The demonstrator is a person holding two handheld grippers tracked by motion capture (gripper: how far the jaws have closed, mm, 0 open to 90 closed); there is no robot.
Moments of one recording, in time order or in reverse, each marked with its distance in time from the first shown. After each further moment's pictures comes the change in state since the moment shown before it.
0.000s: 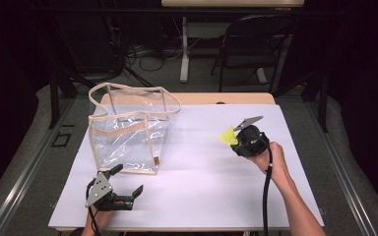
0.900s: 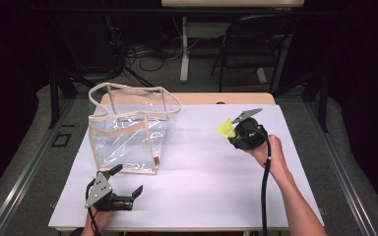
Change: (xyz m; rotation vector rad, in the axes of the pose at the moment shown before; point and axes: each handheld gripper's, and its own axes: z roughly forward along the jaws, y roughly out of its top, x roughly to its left) left arm 0.000 0.000 -0.002 0.001 0.005 0.008; right arm -0.003 0.020 -0.007 -0.043 -0.006 -0.010
